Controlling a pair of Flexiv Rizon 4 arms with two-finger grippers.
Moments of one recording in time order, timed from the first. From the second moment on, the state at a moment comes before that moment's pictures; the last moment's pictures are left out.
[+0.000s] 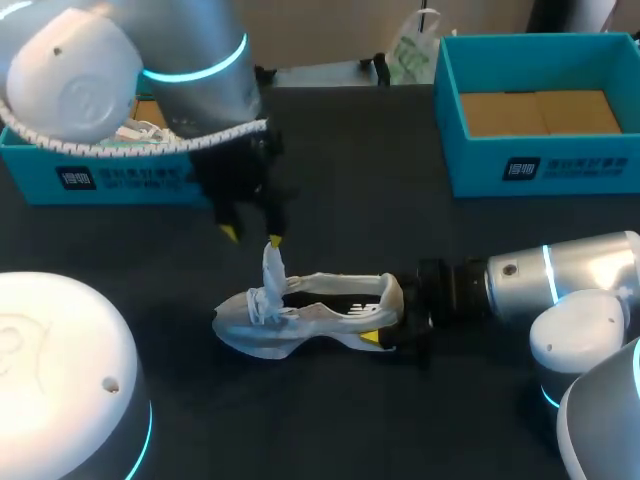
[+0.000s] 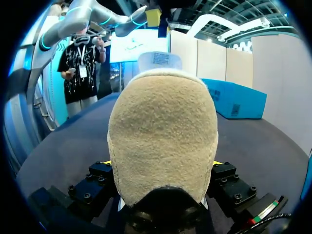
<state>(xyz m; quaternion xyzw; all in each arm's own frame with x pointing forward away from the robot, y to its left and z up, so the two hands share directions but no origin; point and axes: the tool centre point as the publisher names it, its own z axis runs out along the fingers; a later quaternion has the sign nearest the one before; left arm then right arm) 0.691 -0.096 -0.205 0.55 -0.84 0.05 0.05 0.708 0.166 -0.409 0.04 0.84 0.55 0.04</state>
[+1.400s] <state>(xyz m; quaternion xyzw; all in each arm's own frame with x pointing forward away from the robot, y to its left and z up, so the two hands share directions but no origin) 0.693 -0.175 -0.237 0.18 -0.98 -0.05 0.05 0.708 0.166 -0.409 0.04 0.84 0.55 0.04</state>
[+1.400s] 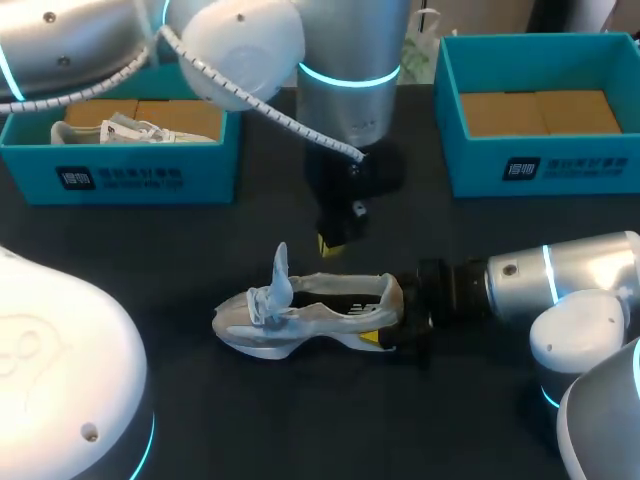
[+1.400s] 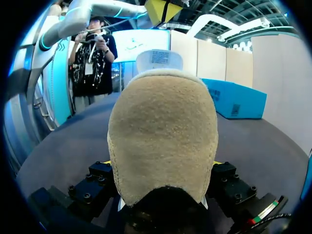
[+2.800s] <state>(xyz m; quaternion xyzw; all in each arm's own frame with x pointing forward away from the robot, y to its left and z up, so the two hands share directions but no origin) 0.685 -0.177 -0.318 -0.04 -0.99 0.05 0.10 0.708 0.166 -0.409 0.04 0.84 0.55 0.04</state>
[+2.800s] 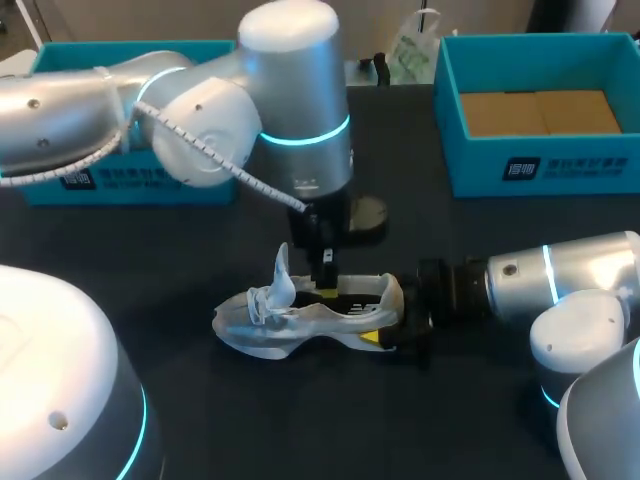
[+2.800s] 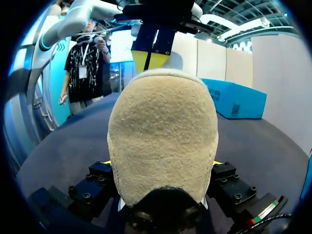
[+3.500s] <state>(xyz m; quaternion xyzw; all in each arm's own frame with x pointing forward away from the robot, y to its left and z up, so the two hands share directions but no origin) 0.681 -0.178 -0.353 -0.05 -0.99 0.02 0.12 0.708 0.166 -0.409 0.04 0.84 0.55 0.04</state>
